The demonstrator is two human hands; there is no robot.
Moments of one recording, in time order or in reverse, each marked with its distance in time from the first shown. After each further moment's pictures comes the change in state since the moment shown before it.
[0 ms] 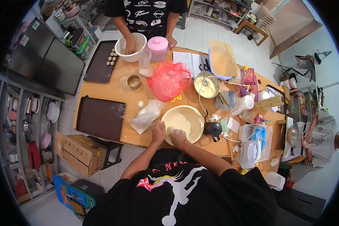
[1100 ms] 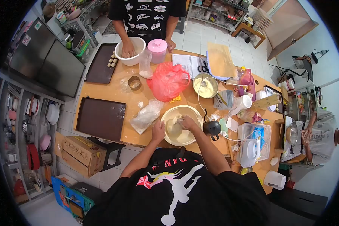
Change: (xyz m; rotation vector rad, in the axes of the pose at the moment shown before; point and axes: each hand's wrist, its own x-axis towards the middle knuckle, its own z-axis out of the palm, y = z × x) left_hand 0.000 -0.003 -0.006 -0.007 -0.137 -0.074; right_hand 0.057 0.093 0.012 0.661 0.116 0.332
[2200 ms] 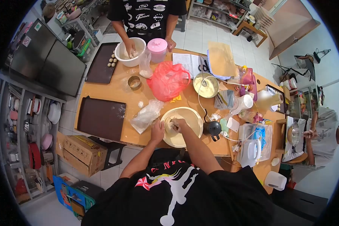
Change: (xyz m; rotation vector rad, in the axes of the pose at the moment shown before) left_hand 0.003 -0.003 0.000 0.018 0.043 0.112; right_hand 0.025 -0.018 0.052 0.879 -0.274 0.679
